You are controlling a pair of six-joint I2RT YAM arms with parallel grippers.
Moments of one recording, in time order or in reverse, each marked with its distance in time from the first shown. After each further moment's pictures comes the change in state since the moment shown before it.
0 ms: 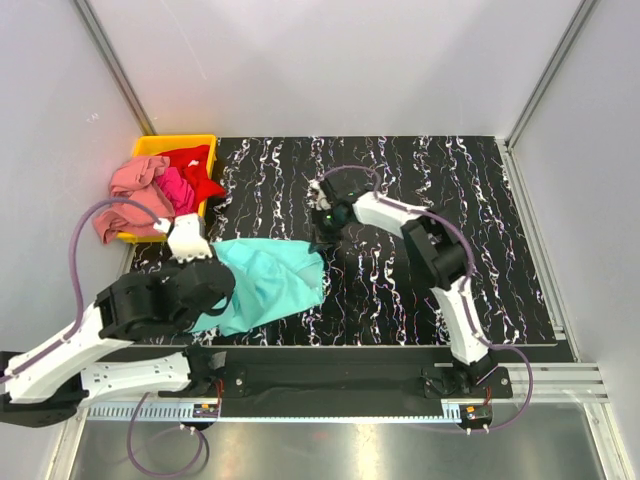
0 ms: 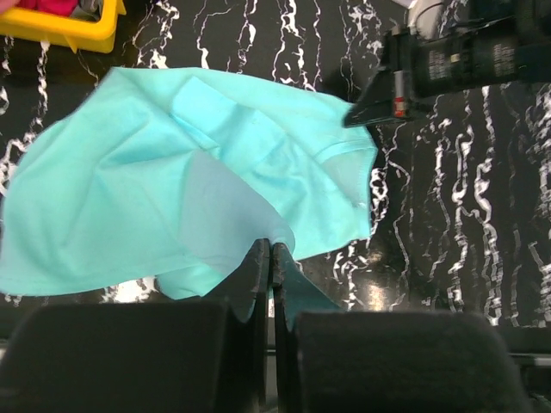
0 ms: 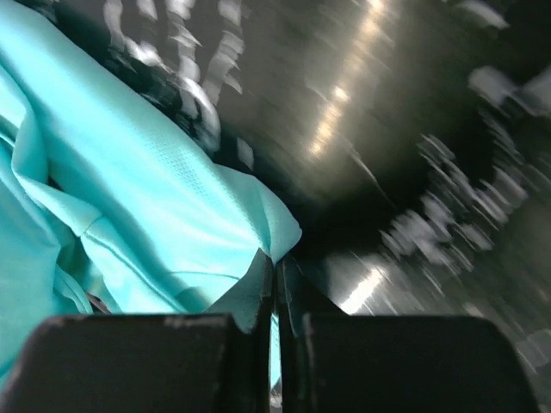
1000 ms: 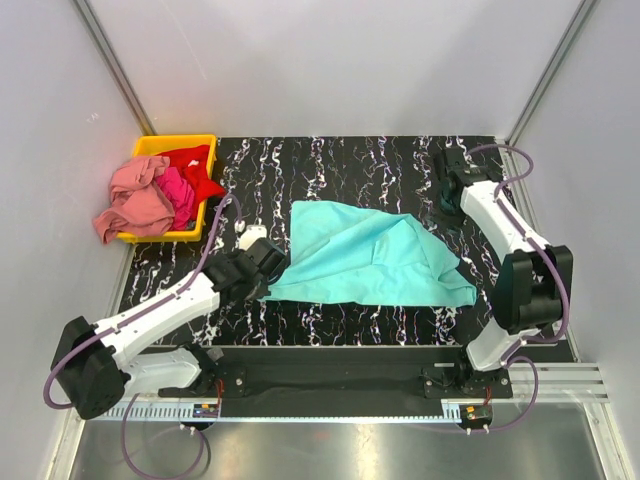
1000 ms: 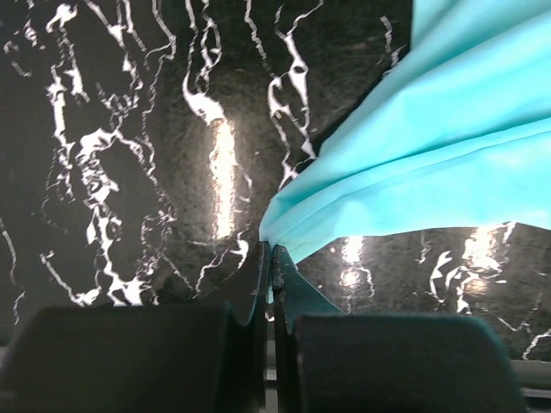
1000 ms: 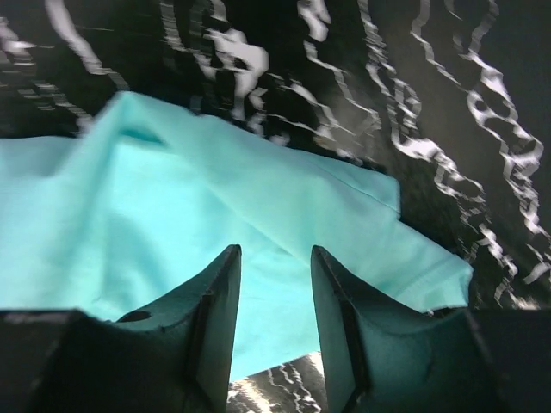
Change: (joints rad) left arm 0.384 0.353 -0.388 0.520 0.403 0.375; right arm -0.465 -0.630 -0.375 -0.419 0.745 0.183
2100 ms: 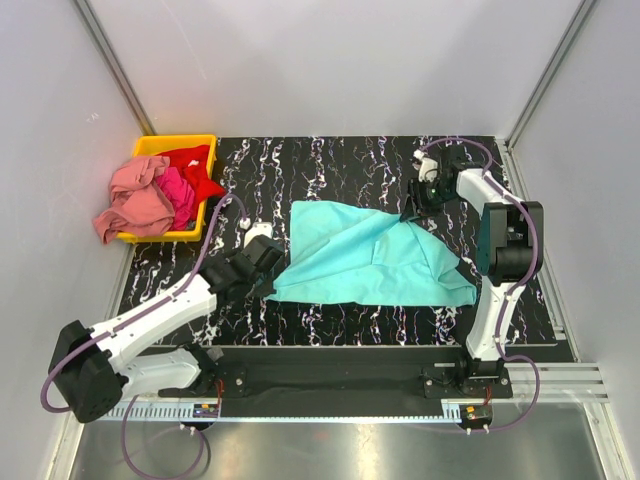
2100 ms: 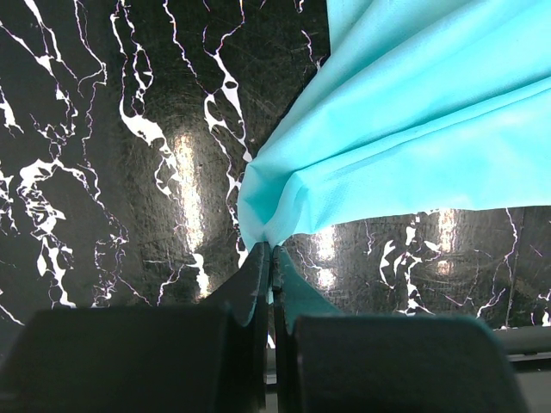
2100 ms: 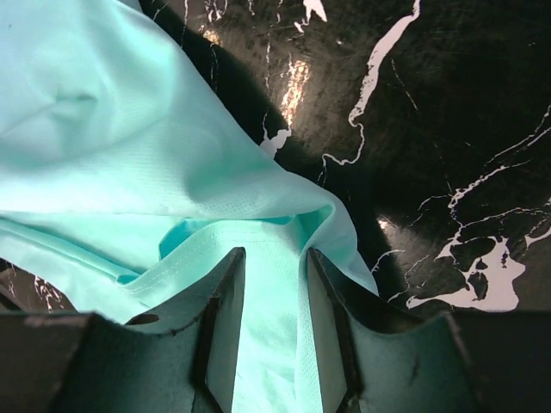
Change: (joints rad) left arm 0.003 -0.024 -0.004 0.093 0.101 0.057; right arm -0.134 0.384 0.176 0.263 -0.846 -0.747
